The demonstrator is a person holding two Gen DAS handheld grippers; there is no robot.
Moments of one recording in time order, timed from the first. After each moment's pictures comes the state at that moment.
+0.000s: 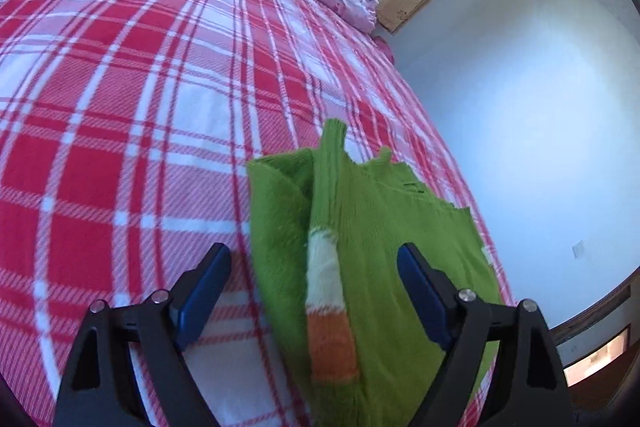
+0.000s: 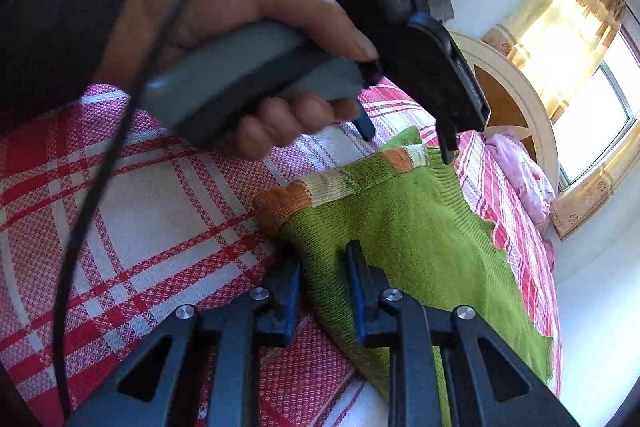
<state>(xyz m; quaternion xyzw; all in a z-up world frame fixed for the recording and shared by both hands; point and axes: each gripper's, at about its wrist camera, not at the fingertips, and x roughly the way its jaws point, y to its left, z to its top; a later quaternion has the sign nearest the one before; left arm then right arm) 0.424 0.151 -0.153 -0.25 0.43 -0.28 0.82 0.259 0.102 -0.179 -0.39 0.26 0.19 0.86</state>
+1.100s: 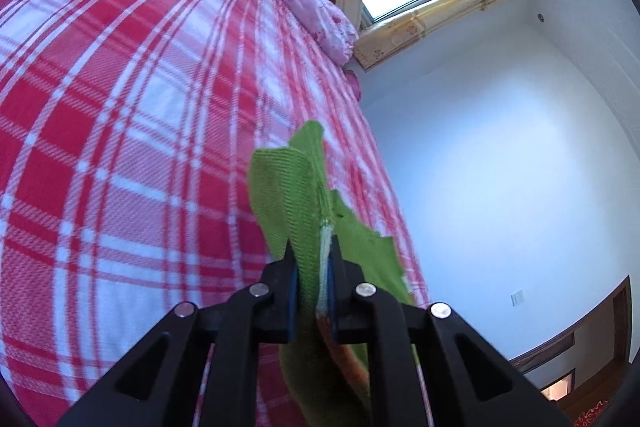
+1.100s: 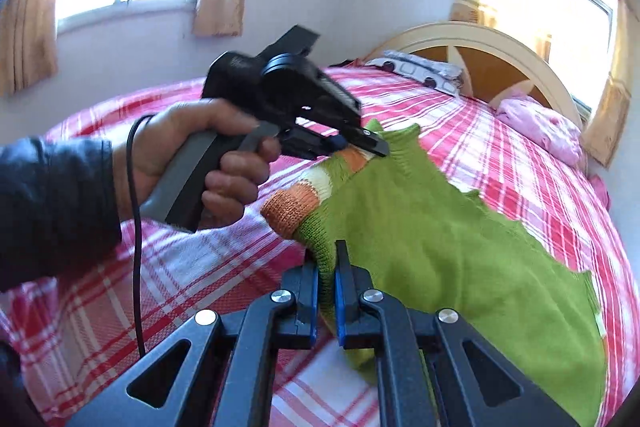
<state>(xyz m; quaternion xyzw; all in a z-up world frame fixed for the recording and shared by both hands) 0.390 0.144 -0.127 -0.37 0.38 -0.30 0.79 0.232 0.006 -0.100 -0.15 0.26 0.25 0.92</state>
